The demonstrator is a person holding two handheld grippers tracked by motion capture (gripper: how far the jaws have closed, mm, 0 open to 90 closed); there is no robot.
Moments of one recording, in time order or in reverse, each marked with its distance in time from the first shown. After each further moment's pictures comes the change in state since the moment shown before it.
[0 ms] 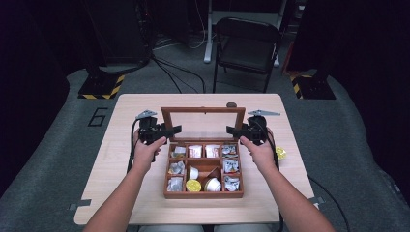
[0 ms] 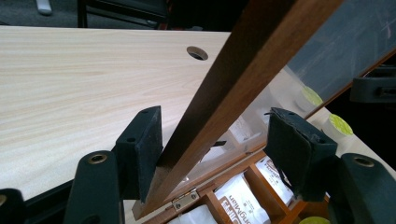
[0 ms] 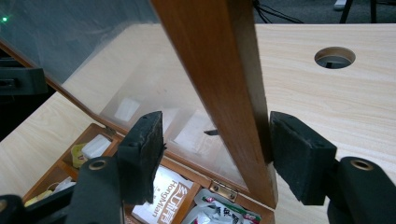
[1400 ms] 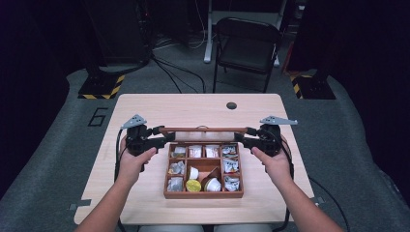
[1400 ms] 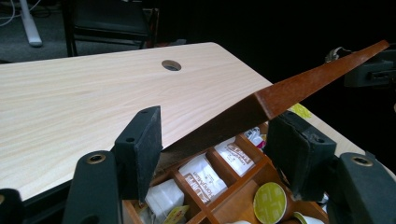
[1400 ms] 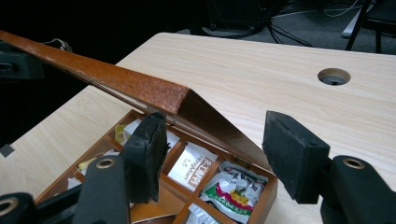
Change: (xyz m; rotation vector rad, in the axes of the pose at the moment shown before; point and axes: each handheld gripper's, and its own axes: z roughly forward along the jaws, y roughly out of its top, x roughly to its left) left arm -0.038 -0.002 -0.064 -0.050 -0.042 0.124; right arm 0.024 -0.007 -0.068 -0.050 0.043 -0.096
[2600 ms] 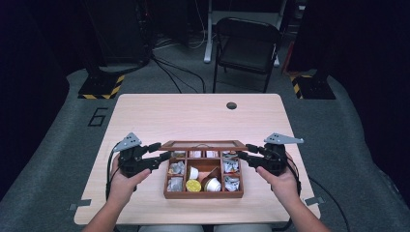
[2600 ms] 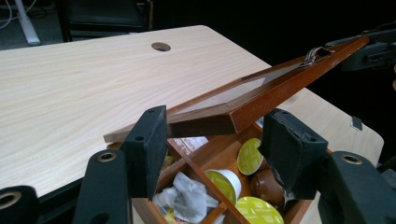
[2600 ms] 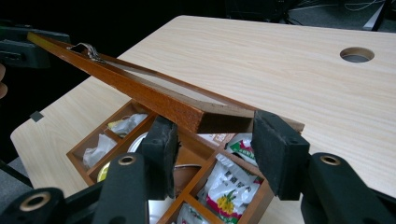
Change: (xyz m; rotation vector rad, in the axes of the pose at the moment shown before) left arm -0.029 -0.037 -0.035 0.027 -0.004 0.056; right arm 0.018 -0.038 -0.030 0.022 0.053 -0.032
